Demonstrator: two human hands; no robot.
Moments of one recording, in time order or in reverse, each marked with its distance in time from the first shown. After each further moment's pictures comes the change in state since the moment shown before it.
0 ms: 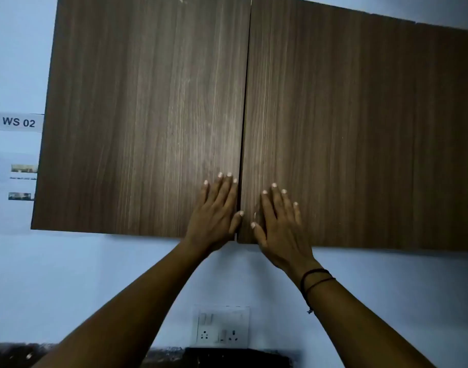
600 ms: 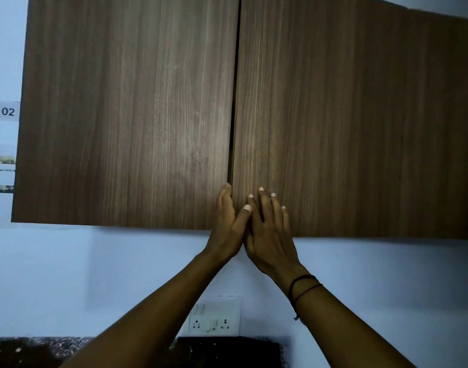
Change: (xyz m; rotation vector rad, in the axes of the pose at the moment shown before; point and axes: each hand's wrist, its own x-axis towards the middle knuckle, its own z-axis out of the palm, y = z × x) left_hand -0.016 0.075 -0.001 -1.184 0.016 -0.408; right_hand -0.026 -0.011 0.010 -0.012 0.013 0.003
